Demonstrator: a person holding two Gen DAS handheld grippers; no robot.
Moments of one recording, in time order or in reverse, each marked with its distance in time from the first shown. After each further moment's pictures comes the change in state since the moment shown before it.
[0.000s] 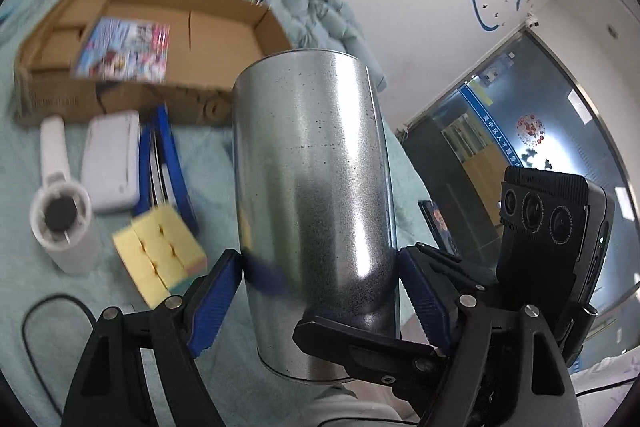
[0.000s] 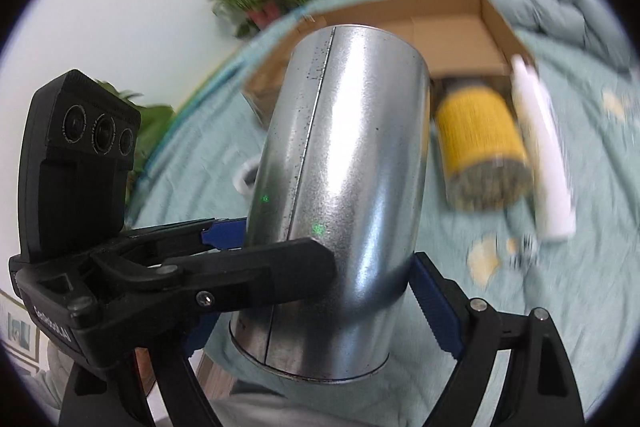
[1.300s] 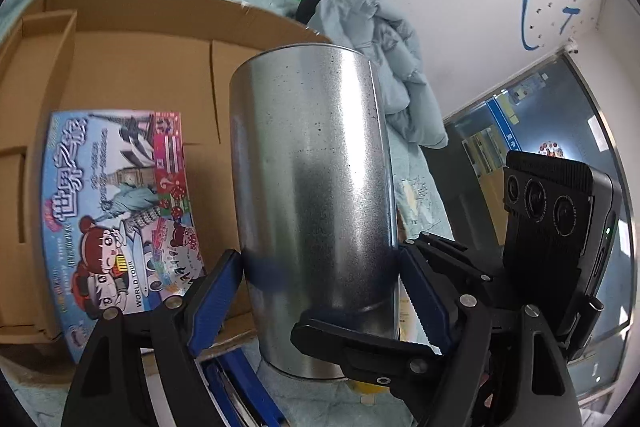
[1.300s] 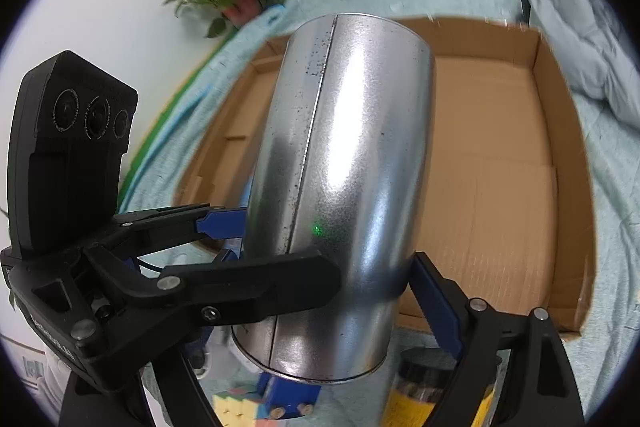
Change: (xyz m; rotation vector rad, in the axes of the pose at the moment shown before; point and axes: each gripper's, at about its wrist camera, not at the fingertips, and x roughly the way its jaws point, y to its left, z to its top) left arm 0.107 0.131 0.255 -0.149 0.115 0.003; right arm 0.112 -0.068 0.196 0.001 0.181 0.000
